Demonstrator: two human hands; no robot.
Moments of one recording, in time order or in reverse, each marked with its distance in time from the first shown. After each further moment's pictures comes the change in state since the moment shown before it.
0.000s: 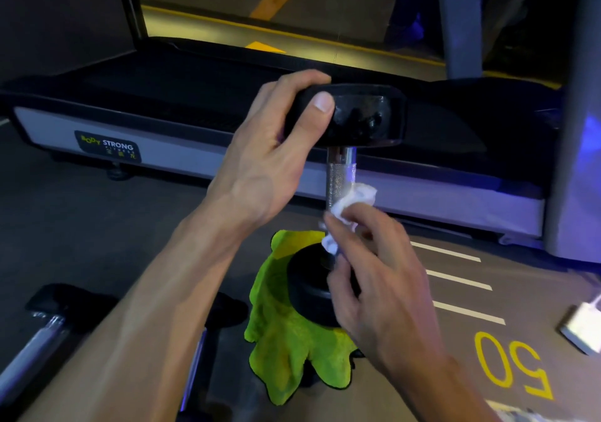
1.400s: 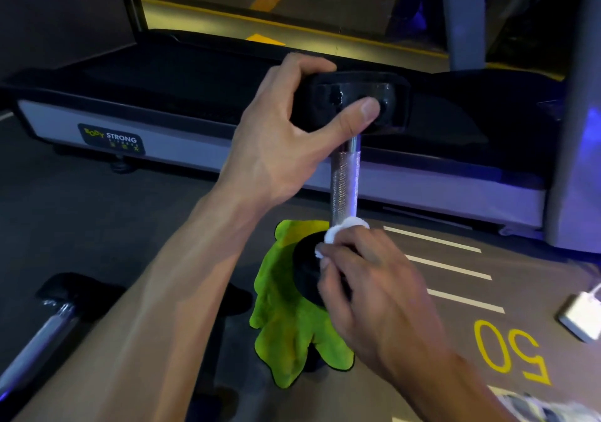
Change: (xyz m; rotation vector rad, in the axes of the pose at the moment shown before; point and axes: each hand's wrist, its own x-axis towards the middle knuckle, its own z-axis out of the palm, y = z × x) left_hand -0.002 0.013 0.001 0.029 0.038 -0.049; right_hand -0.009 -0.020 -0.008 -0.035 -0.219 0.032
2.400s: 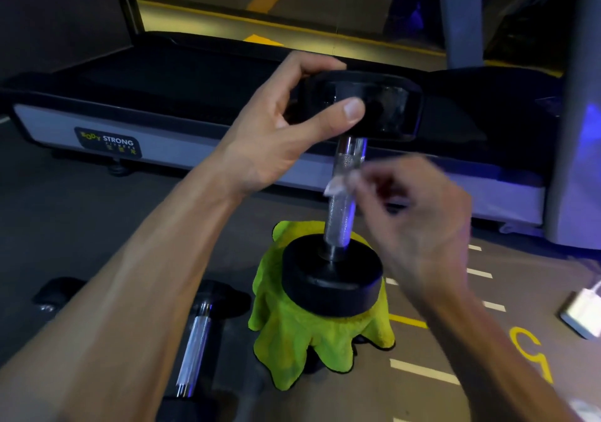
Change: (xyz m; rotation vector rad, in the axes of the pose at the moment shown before) left_hand 0.020 -0.017 -0.003 -0.316 -0.270 0.086; right_hand 0.050 0.034 -0.019 0.277 0.406 0.103
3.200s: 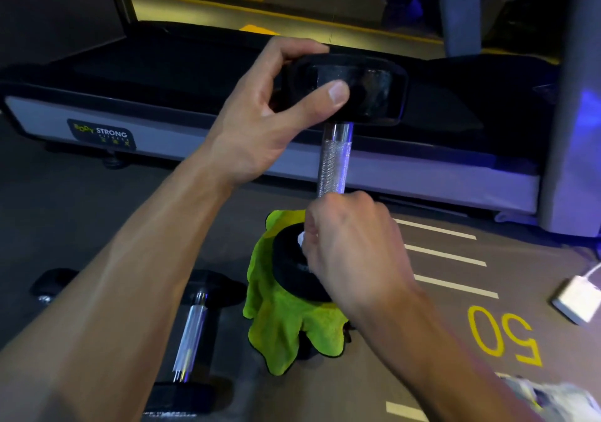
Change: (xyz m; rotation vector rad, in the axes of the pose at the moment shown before) left_hand -0.005 0.003 0.004 0.102 0.070 -0.029; right_hand -0.013 -0.051 0.005 -0.431 -0.611 0.098
